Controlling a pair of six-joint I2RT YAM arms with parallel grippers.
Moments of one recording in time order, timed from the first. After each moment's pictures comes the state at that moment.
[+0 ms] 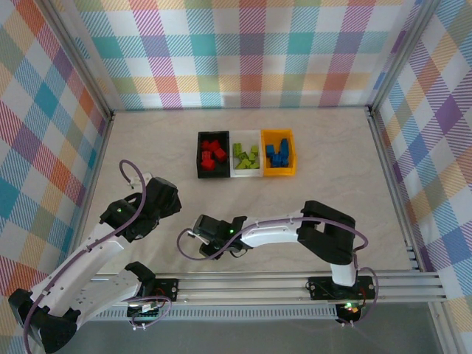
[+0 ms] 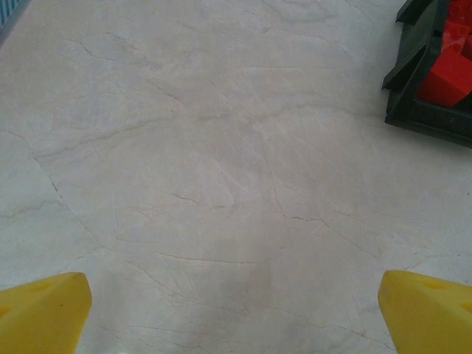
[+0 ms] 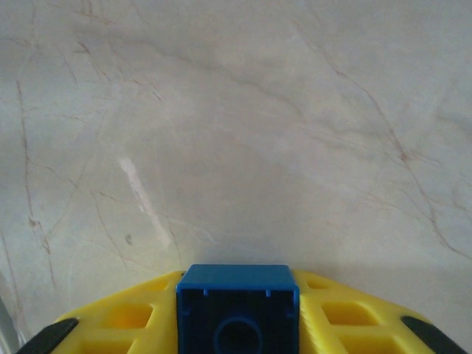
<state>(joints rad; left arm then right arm) -0.59 0.88 0.88 -1.05 -0.54 -0.82 1.27 1.89 1.13 -0.30 0.04 0.18</state>
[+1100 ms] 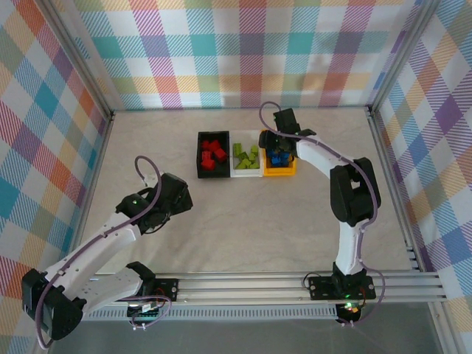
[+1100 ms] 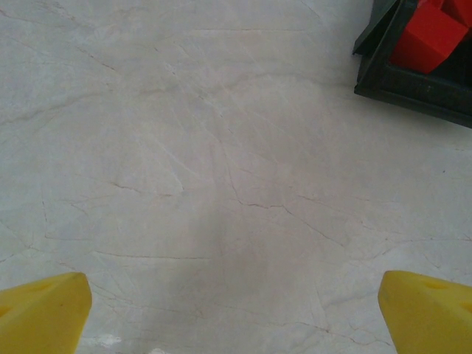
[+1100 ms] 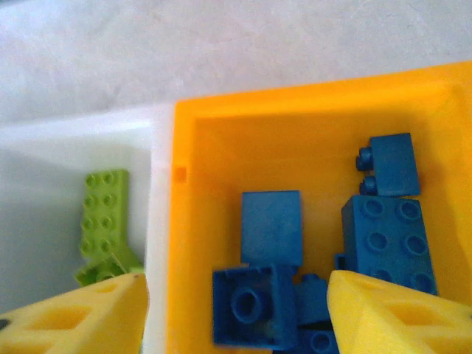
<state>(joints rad) -0.58 1.00 0.84 -0.90 -0.44 -0.82 0.38 1.99 1.54 -0.38 0.01 0.44</state>
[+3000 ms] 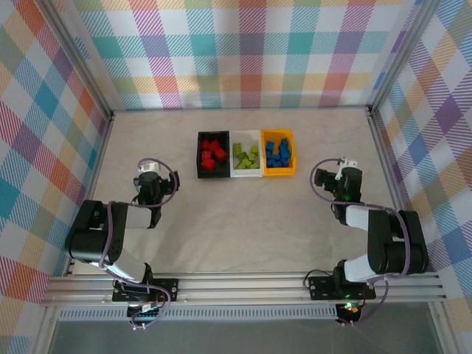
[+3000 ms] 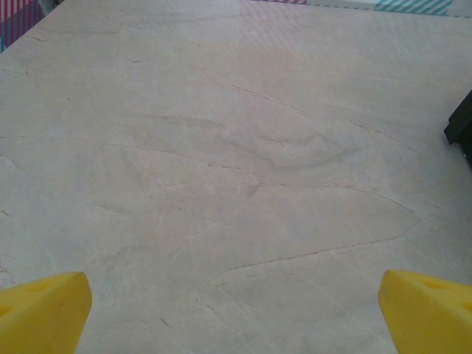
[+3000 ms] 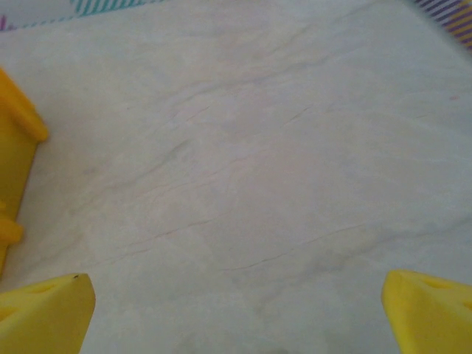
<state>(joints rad) -0.09 1.56 0.41 0.71 -0.23 -0.13 -0.01 1.47 0.41 0.58 0.05 0.13</state>
